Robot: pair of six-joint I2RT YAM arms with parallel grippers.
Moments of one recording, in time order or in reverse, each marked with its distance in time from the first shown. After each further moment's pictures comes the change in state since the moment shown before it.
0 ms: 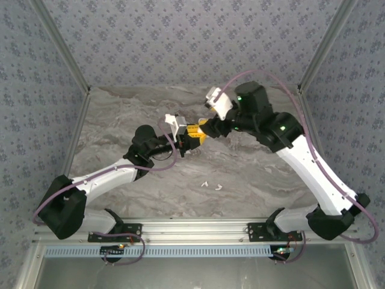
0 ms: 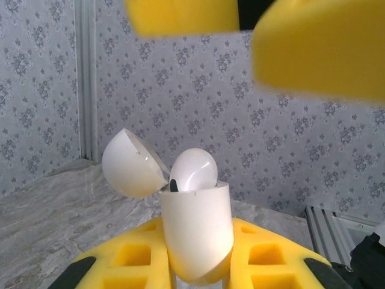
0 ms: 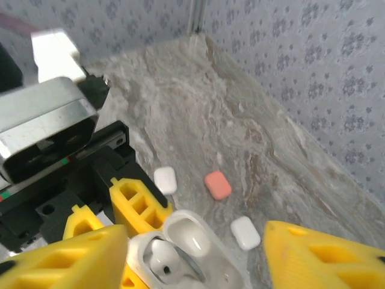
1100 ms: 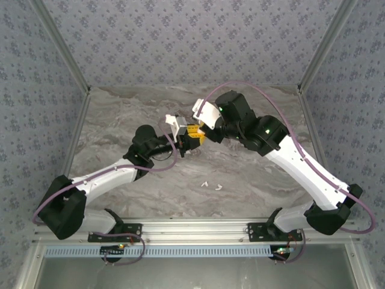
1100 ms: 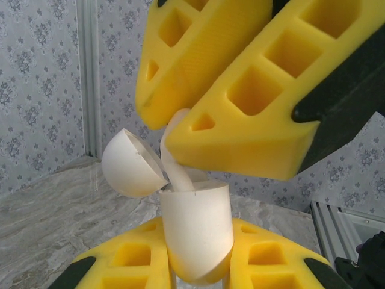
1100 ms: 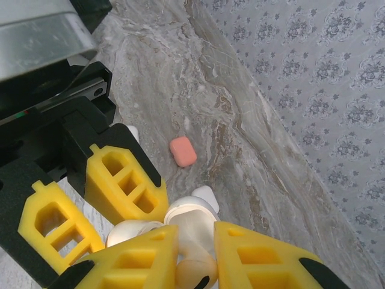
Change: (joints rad) left arm 0.000 -0.002 0.000 -0.024 -0.007 0.032; right arm 0.177 0.068 -0.010 -0.058 0.332 -0.154
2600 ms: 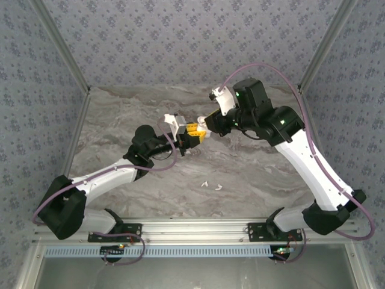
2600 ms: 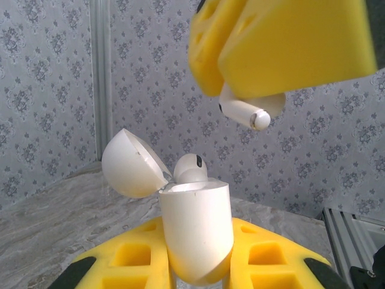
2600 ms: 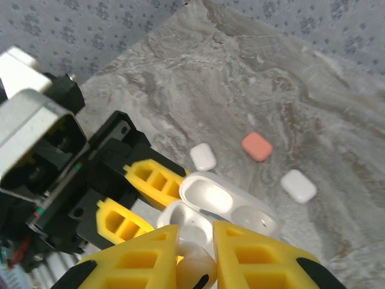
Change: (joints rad) left arm 0.000 0.000 0.000 0.016 -0.037 0.008; right arm -0.160 0.002 0.099 -0.106 -0.310 0.429
